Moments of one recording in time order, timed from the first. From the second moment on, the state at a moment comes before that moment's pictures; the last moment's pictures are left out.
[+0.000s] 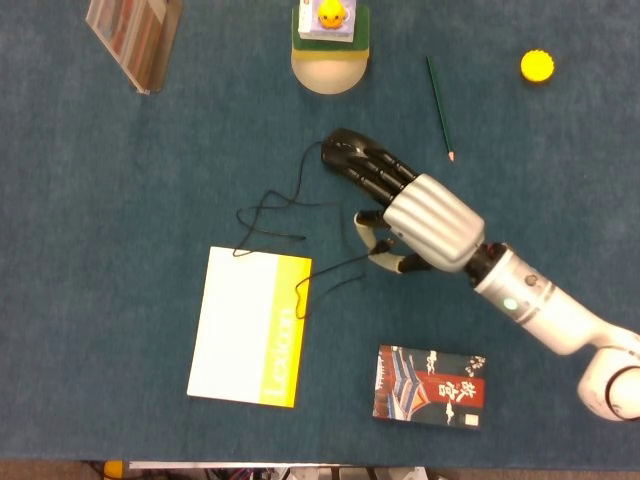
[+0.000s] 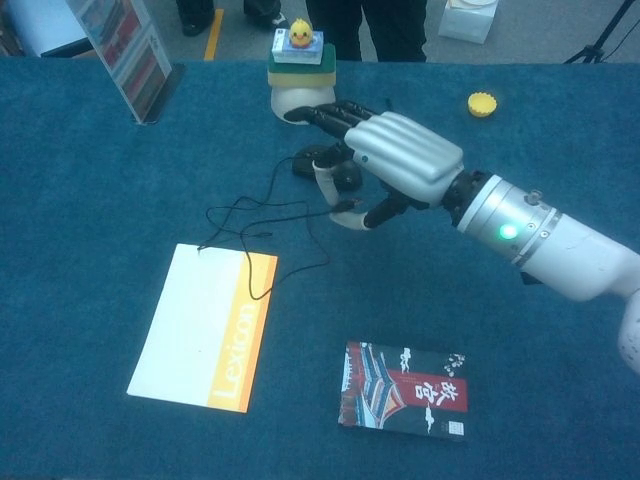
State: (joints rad) left arm 0.01 -1.25 -0.08 -1.34 1.28 1.36 -0.07; right arm 0.74 -1.61 0.02 -1.47 -1.63 1.14 0.04
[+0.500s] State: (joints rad) left arm -0.03 -1.25 -0.09 -1.37 1.28 1.33 -0.03; right arm 0.72 -1.50 -0.03 -1.51 -1.94 1.47 0.40
